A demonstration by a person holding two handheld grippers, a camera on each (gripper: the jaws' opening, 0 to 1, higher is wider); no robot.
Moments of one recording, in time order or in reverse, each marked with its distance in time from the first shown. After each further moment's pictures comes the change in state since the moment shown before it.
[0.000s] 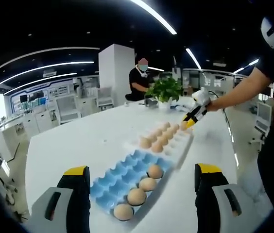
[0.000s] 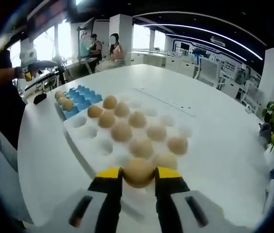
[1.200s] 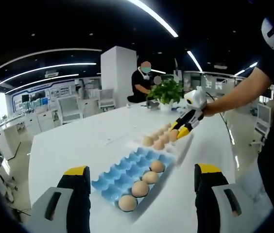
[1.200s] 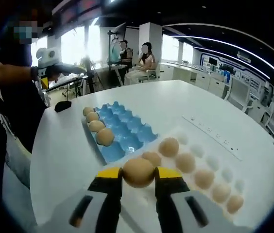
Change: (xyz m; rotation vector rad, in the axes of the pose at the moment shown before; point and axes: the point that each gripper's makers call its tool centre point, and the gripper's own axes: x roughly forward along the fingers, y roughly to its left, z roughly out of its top) left arm -0.027 0.011 -0.008 -0.013 -0.021 0.012; right arm 0.075 0.121 0.090 -0.135 -0.096 0.220
